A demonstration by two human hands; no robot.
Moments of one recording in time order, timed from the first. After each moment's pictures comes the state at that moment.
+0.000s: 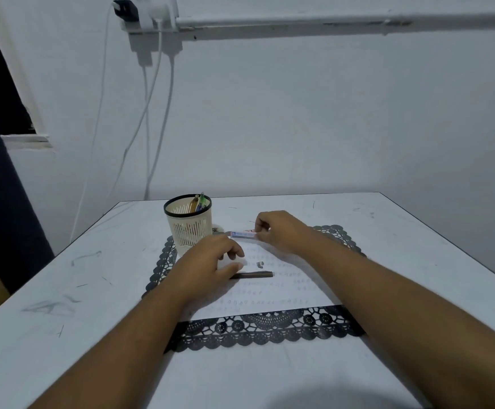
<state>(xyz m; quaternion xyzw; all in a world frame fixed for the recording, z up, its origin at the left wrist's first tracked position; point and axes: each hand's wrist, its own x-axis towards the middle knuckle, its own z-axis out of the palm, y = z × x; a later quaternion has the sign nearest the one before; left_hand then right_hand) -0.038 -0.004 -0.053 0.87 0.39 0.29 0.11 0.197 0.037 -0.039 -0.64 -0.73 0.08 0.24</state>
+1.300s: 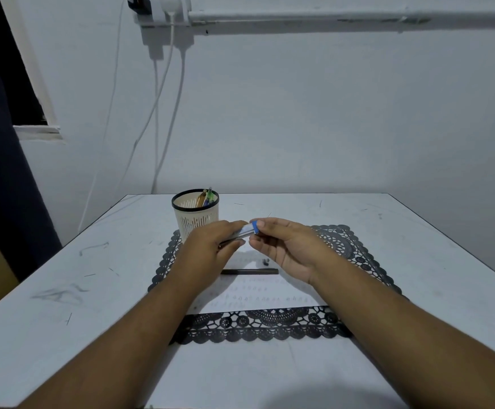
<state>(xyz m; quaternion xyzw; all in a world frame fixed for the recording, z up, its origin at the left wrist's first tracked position) -0.042 0.002 -0.047 0.85 0.31 0.42 0.07 0.155 -0.042 -0.024 -0.35 -0.34 0.64 0.59</state>
